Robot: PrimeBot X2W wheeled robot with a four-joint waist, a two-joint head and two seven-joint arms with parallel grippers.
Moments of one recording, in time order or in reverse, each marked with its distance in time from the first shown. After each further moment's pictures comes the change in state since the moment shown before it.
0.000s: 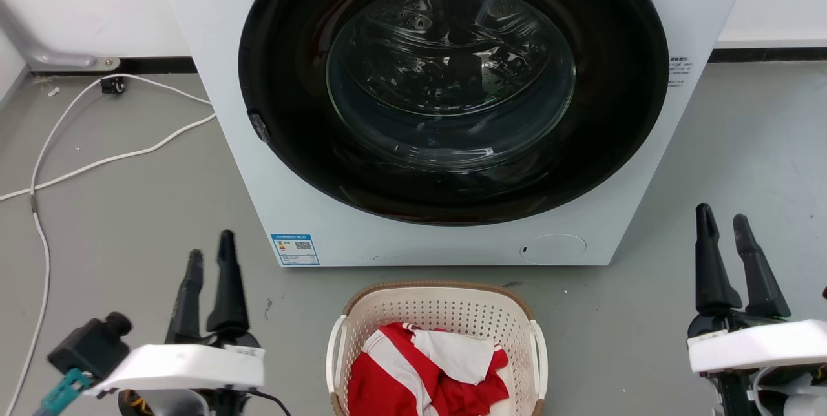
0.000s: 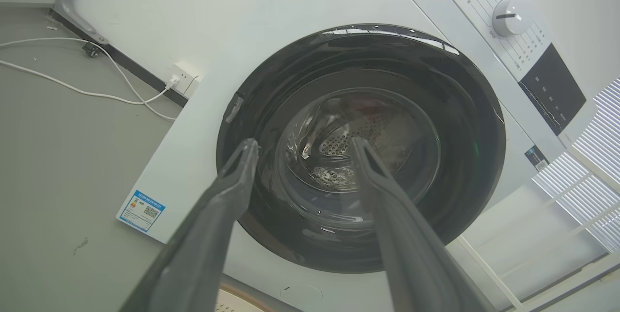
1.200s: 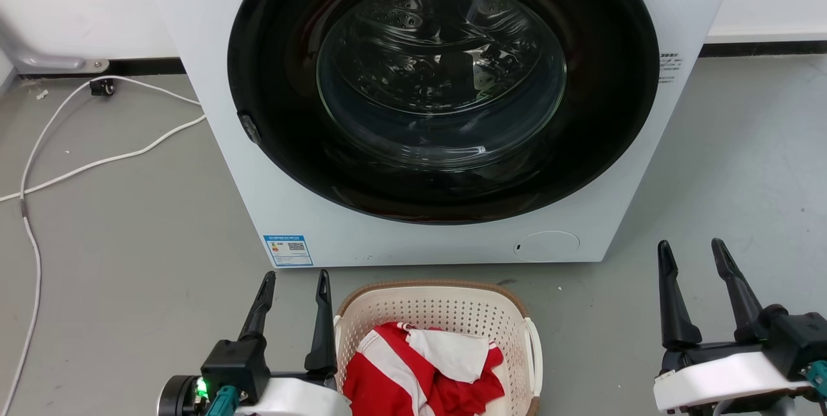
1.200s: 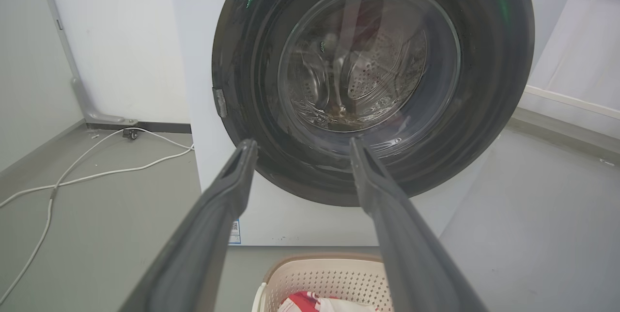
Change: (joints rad) left arm 0.019 0.113 -0.349 0.052 0.518 0.241 -0.091; right arm 0.065 0.000 0.045 0.028 -0.436 0.000 -0.092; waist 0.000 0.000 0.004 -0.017
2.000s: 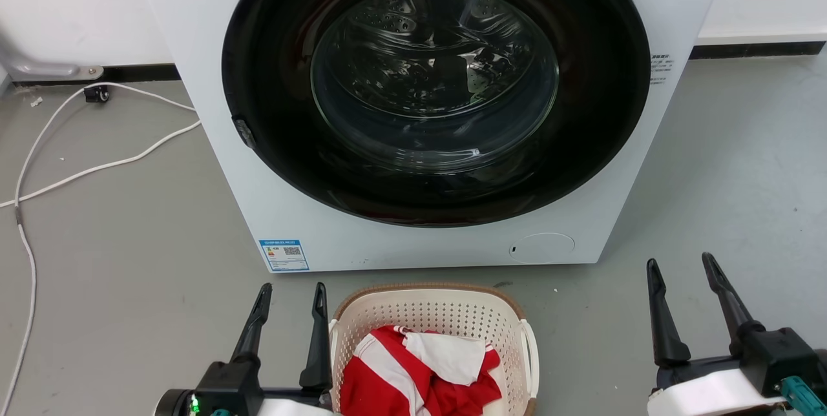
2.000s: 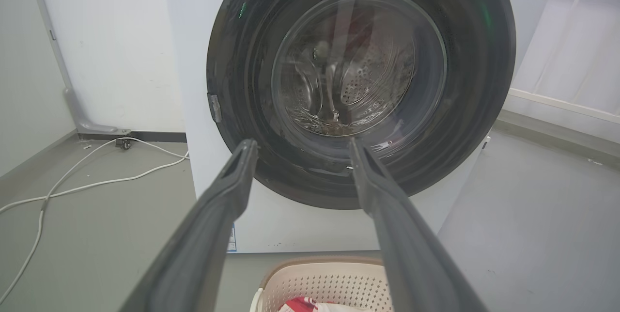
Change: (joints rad) left arm 0.062 -0.078 0.087 0.002 0.091 -0.111 -0.048; right arm 0.021 -0.001 0.004 0.031 -0.145 0.001 -0.048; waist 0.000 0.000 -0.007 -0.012
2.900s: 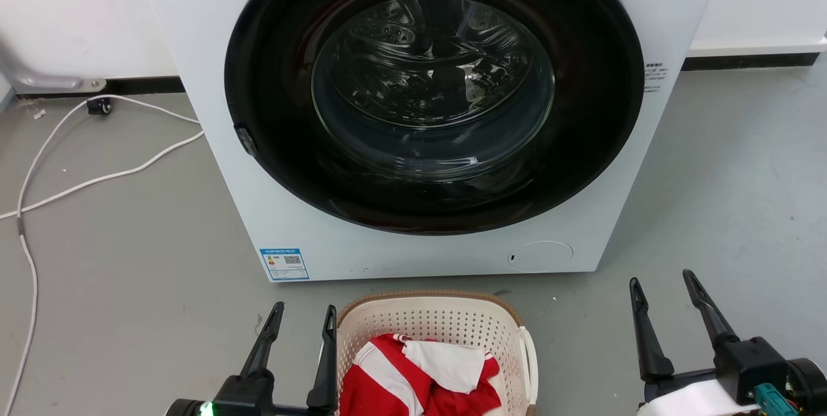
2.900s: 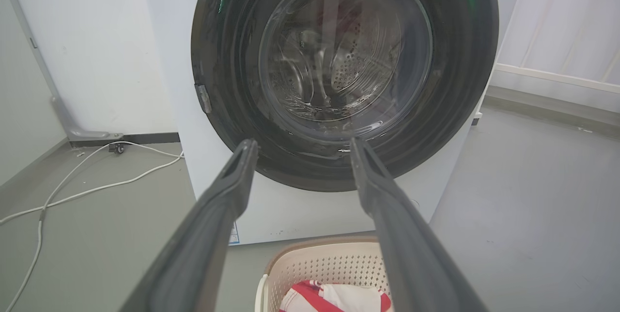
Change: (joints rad) left arm 0.028 -0.031 0.046 0.066 0.089 -0.096 -0.021; right arm 0.007 0.000 0.022 0.079 -0.045 0.000 -0.022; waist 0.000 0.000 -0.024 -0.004
